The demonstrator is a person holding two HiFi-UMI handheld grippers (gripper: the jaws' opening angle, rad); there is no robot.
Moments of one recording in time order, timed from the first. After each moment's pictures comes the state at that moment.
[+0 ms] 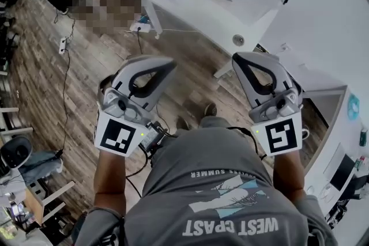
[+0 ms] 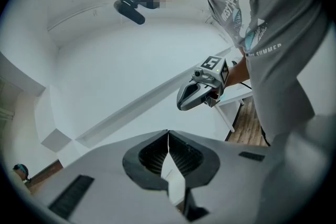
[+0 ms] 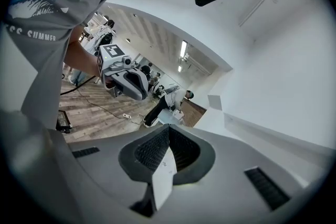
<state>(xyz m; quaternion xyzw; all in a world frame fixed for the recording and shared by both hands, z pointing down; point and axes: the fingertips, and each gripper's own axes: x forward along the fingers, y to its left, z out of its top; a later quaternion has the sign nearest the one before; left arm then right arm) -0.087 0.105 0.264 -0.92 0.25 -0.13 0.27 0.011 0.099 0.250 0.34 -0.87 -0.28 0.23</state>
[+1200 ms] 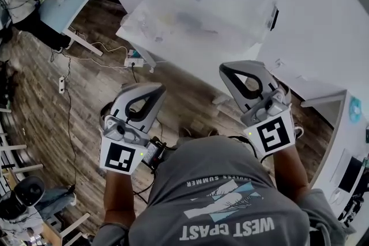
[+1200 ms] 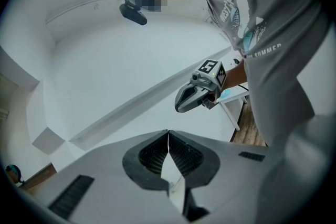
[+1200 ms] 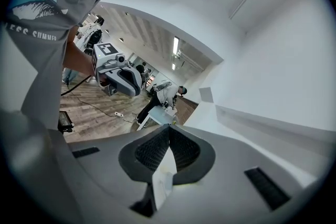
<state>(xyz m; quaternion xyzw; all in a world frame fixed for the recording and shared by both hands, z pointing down) -0.047 -0.013 0.258 -0.92 0.24 -0.13 0.28 0.060 -0.031 0.248 0.36 -0.86 -0.26 0.23</state>
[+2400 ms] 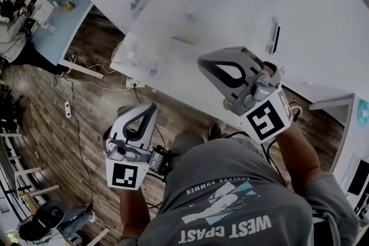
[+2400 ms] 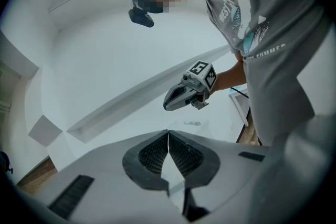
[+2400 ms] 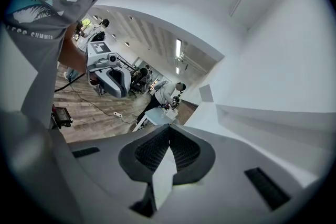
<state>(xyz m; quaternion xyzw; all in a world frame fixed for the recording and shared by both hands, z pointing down) -0.013 -0.143 0.278 -0.92 0.27 -0.15 0.24 0.092 -0.197 0.244 0.32 -0.88 -0.28 0.21</state>
